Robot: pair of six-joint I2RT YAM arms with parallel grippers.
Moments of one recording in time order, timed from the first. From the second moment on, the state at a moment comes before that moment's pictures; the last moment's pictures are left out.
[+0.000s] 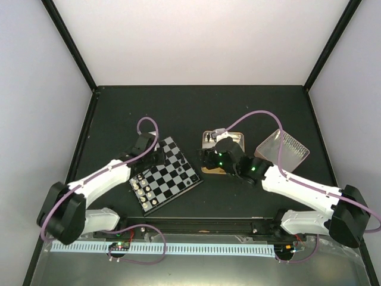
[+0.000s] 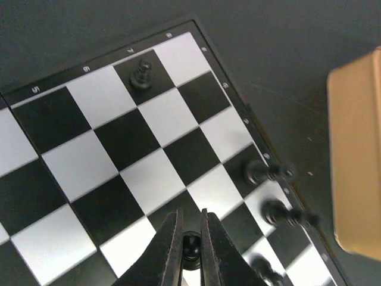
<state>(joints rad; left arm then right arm) -0.49 1.20 0.65 -0.30 -0.01 -0.61 0.95 1.20 0.83 -0.21 0.21 0.59</state>
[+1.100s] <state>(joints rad) -0.53 1.61 0.67 0.13 -0.28 -0.48 0.83 1.18 0.84 -0.35 0.25 0.58</state>
